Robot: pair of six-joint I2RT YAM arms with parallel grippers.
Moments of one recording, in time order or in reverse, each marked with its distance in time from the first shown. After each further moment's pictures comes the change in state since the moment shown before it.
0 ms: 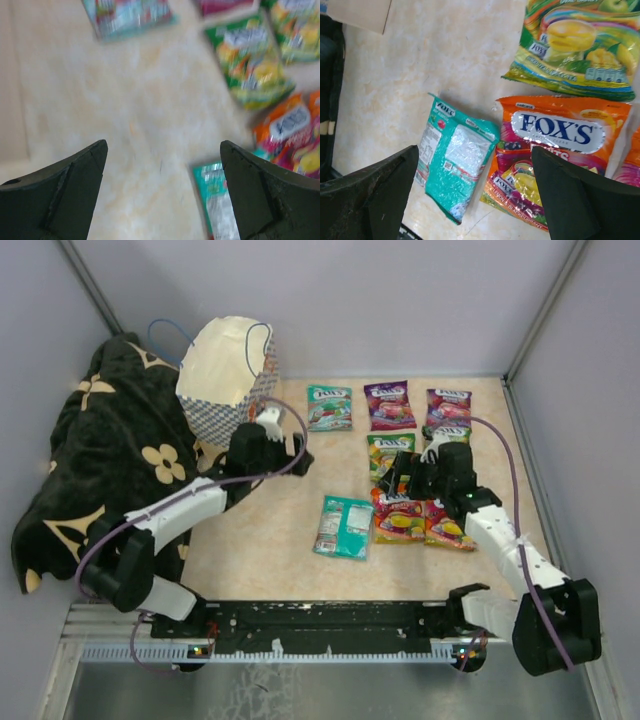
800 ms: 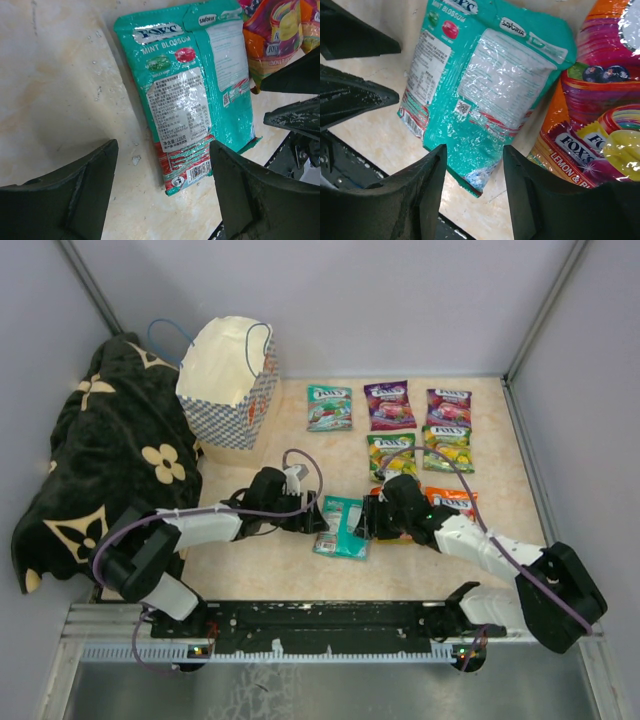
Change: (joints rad) left arm -0.135 0.045 -0.355 0.065 0.334 -0.233; right arm 0.401 0.113 -0.128 0.027 0.153 0.142
